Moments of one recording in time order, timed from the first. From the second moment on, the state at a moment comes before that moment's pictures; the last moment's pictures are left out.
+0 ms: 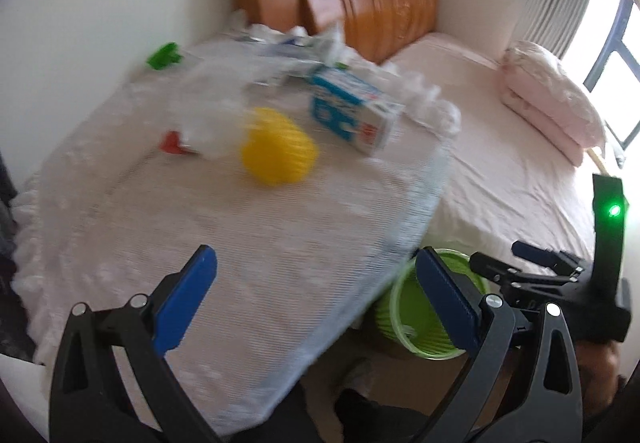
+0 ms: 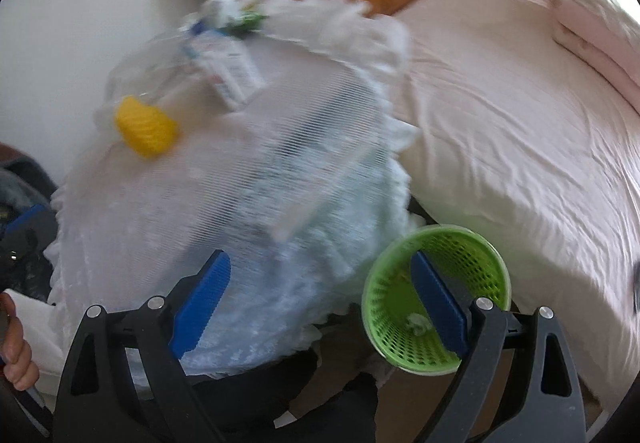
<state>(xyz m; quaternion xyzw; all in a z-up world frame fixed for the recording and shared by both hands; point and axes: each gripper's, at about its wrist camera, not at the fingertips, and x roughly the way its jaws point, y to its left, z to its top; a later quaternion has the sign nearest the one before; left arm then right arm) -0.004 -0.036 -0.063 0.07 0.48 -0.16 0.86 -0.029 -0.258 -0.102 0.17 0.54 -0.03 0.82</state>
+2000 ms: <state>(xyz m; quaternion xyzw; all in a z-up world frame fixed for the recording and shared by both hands) 0.185 0.011 -0.094 0.01 0.50 -0.17 0.85 0.083 -0.150 -0.082 0.13 0.52 0.06 0.84</state>
